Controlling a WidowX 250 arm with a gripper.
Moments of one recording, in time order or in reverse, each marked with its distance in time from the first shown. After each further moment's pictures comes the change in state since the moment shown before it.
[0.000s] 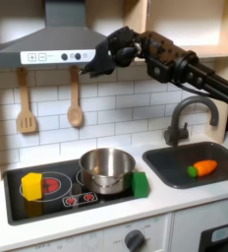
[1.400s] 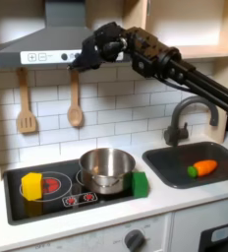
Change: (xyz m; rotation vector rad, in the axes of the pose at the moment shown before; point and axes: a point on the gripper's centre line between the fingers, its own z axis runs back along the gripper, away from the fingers) arm 0.019 0.008 -0.024 0.028 -0.029 0.048
